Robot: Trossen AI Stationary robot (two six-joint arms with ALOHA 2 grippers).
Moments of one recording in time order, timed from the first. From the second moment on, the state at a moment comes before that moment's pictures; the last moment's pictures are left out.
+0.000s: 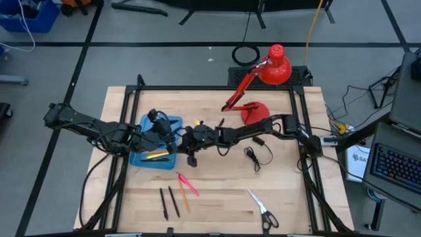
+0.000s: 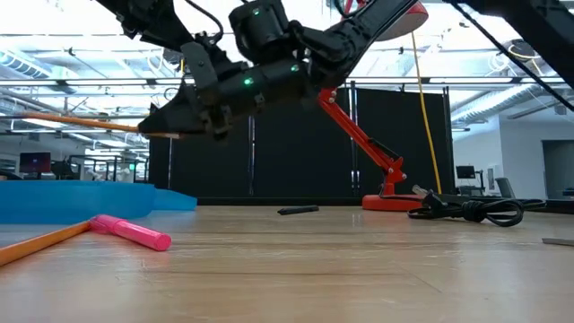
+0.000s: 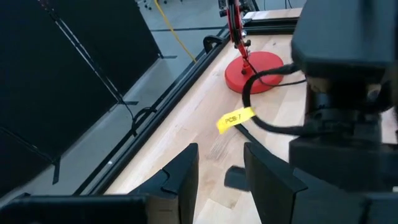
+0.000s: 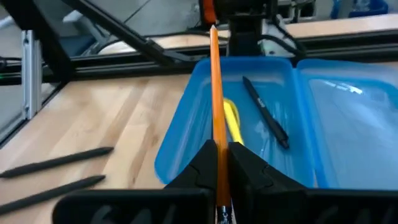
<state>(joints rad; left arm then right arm) -0.27 1.06 0.84 -0.40 -0.84 -0.21 -0.01 2.23 1.51 0.38 -0.20 0.10</state>
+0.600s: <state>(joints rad) -0.27 1.06 0.84 -0.38 -0.69 -0.17 -0.03 2.35 1.62 0.40 -0.32 0.23</state>
